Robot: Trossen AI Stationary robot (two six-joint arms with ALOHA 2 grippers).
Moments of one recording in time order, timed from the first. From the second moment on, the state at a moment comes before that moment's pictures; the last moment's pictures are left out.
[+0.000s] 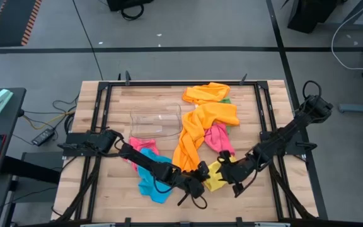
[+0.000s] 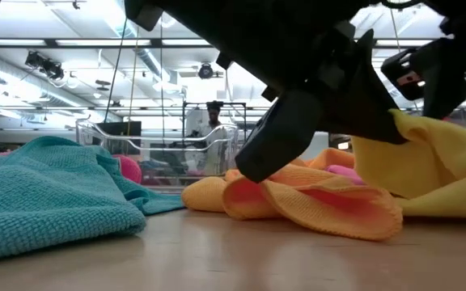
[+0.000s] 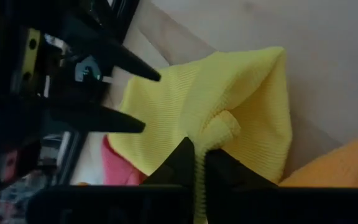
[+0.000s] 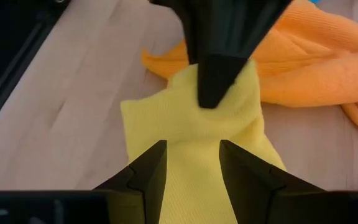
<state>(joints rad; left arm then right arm) -0.43 2.24 1.52 0.13 -0.49 0.81 0.64 1.40 0.69 -0.17 0.23 0.27</state>
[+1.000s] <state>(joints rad) -0.40 2.35 1.52 0.30 -0.29 0.51 0.73 1.51 0.63 -0.19 0.37 0.36</state>
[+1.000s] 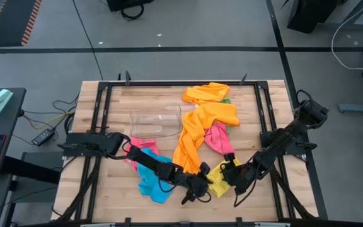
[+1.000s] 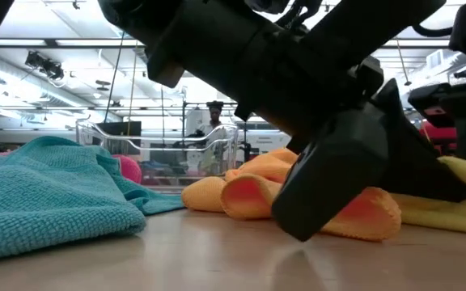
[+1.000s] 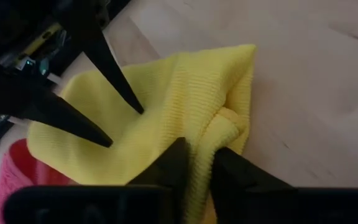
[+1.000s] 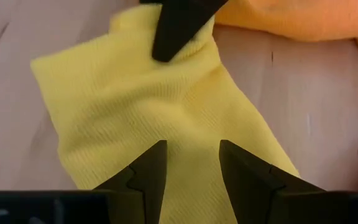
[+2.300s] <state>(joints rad) -0.41 2.12 1.53 0.00 -0.28 0.35 0.53 1.47 0.59 -0.36 0.12 -0.11</state>
